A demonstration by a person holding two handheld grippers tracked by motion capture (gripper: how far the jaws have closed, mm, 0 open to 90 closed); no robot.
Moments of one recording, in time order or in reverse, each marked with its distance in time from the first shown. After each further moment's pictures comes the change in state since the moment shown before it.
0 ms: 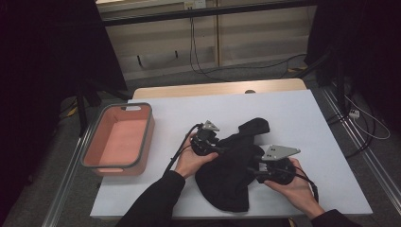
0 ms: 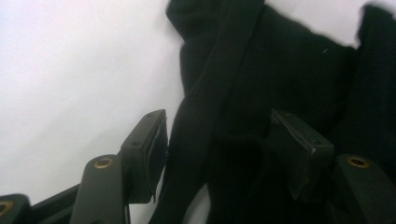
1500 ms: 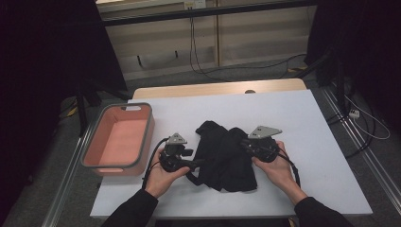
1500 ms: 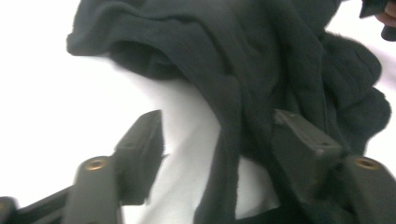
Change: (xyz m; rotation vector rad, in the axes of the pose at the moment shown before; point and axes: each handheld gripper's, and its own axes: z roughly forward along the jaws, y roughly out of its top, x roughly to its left) left arm 0.009 -0.066 -0.089 -0.083 0.015 -0.103; right arm -0.028 0.035 0.047 -0.011 -0.109 0.042
